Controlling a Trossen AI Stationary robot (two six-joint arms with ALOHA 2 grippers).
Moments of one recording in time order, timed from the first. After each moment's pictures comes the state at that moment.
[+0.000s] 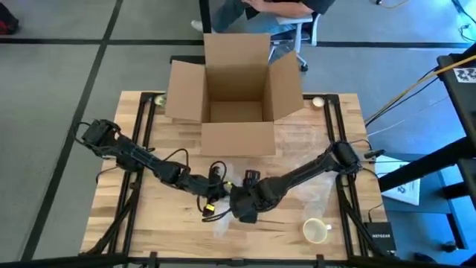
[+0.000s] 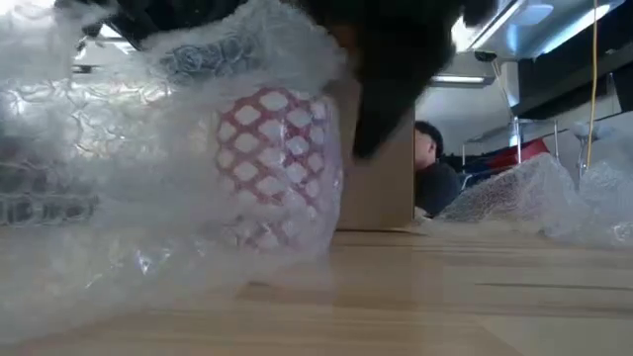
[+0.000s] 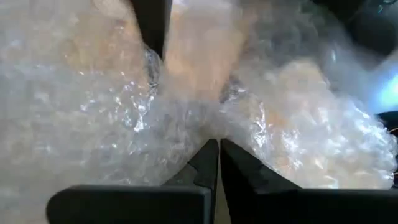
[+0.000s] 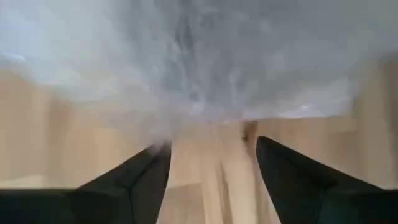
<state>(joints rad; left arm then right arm) -0.39 1.60 0.80 0.25 -0.21 -0.29 0.42 2.05 1.74 -0.97 0.28 0.47</state>
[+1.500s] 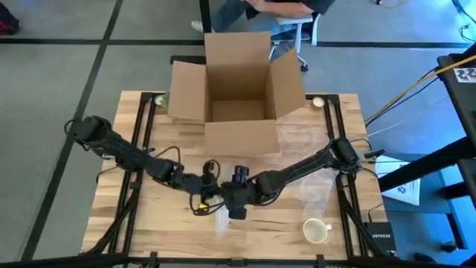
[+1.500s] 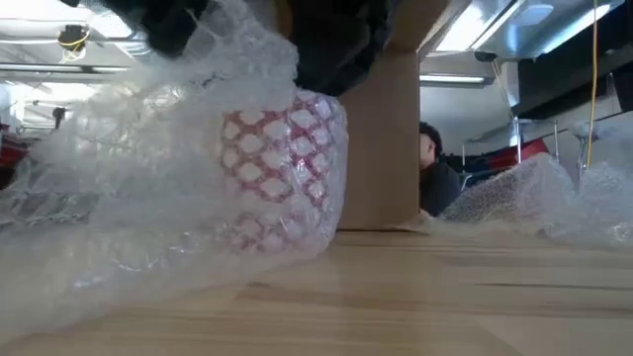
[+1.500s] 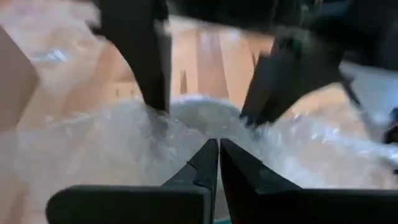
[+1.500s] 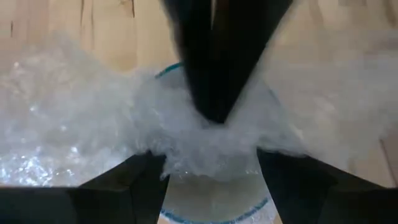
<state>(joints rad) -0.42 1.52 0.79 0.13 -0.31 -0.24 0.37 2.08 1.70 -0.70 0.30 0.37</state>
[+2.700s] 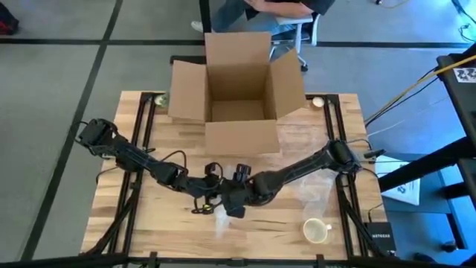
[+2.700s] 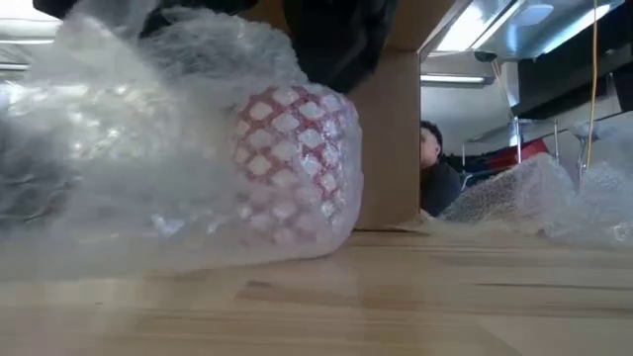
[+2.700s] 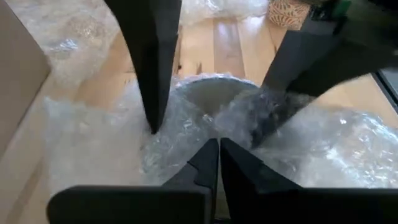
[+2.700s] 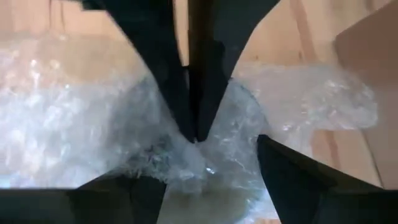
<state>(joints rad) -0.43 1.57 0.79 0.16 -0.37 -0.25 0.36 2.12 1.82 -0.88 0.34 0.44</state>
